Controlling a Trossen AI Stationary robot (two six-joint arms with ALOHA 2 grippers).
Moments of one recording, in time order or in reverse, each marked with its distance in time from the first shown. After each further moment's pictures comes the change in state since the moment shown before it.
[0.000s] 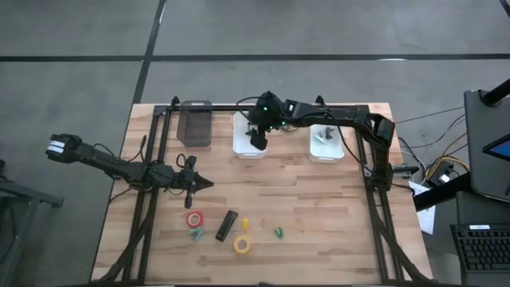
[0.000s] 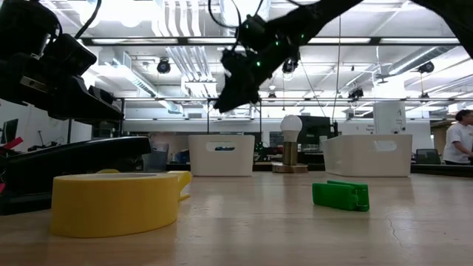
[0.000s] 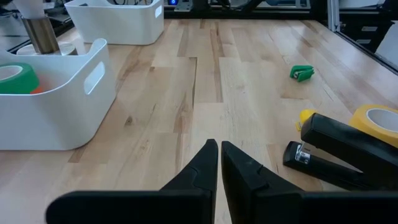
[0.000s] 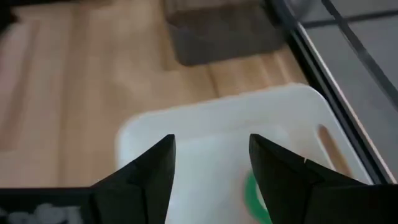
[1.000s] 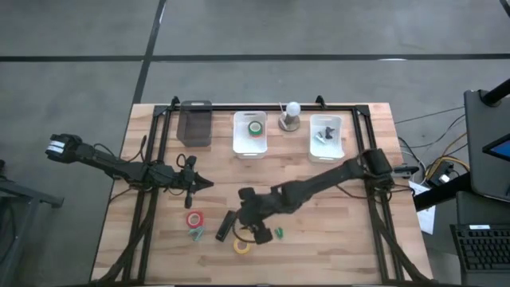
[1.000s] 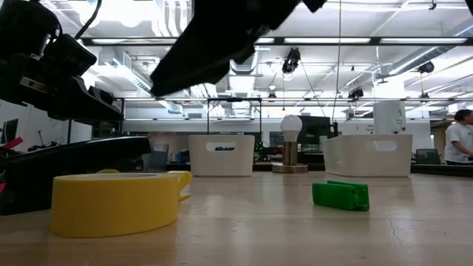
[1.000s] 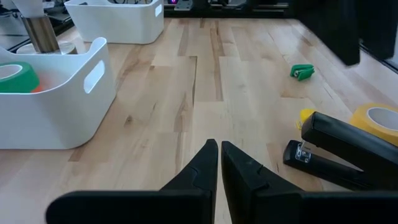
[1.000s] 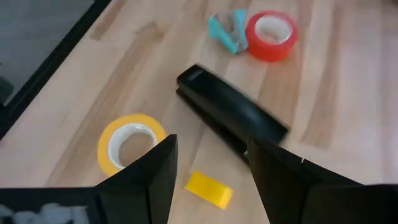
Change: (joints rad) left arm 0.000 0.000 0.000 -0.003 0.000 0.000; right arm 0.657 0.114 -0.010 0.092 0.110 0.059
